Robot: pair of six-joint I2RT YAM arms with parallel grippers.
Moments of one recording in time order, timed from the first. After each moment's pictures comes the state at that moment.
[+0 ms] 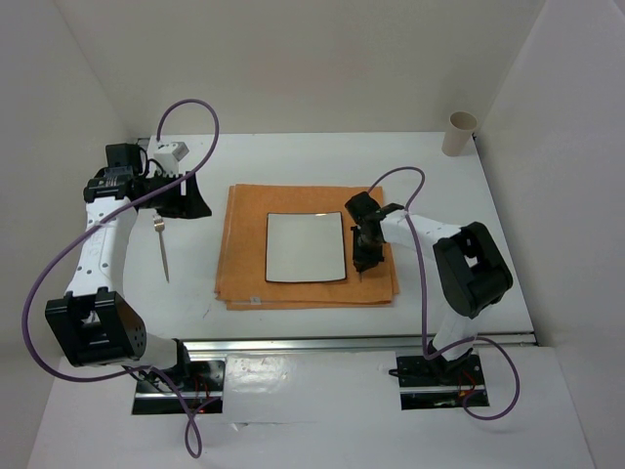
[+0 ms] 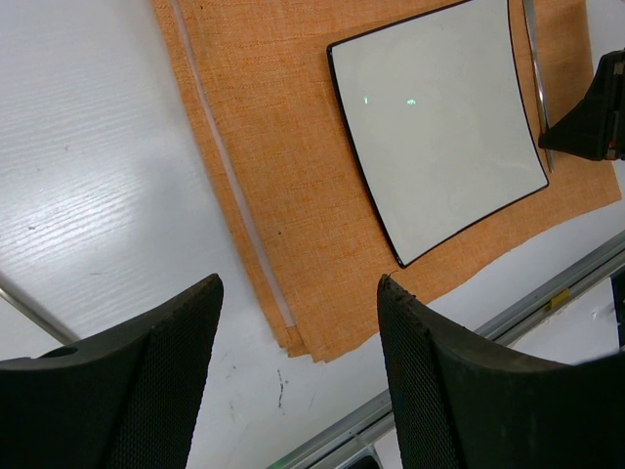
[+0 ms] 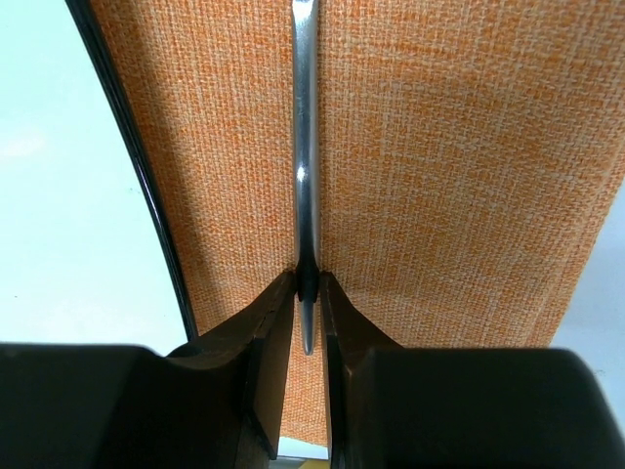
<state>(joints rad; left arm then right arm) 0.20 1.41 1.35 -0.89 0.62 0.18 0.50 1.75 1.07 -0.63 0.05 0.56</state>
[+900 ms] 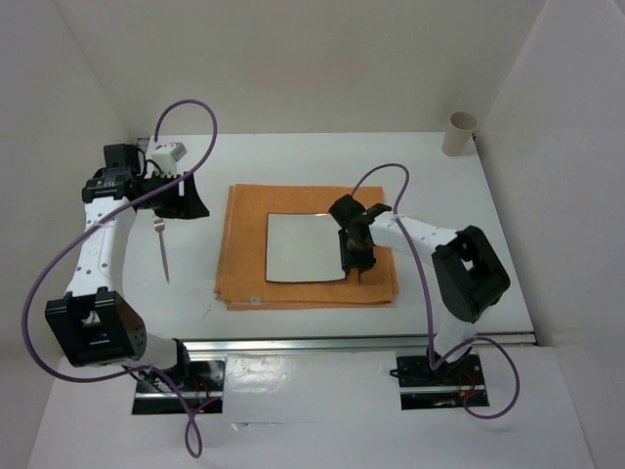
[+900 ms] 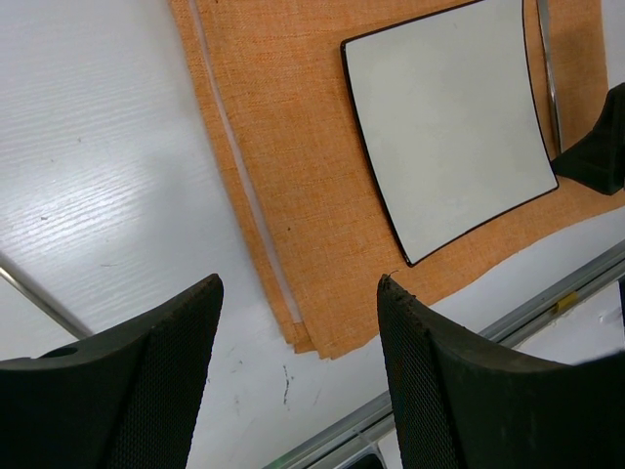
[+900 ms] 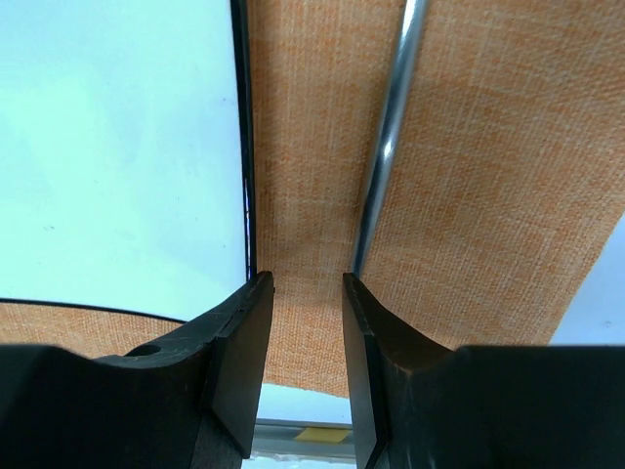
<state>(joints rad) 0.21 1.41 1.35 -0.90 0.61 0.18 0.61 1.73 1.13 -0.74 0.11 0.57</state>
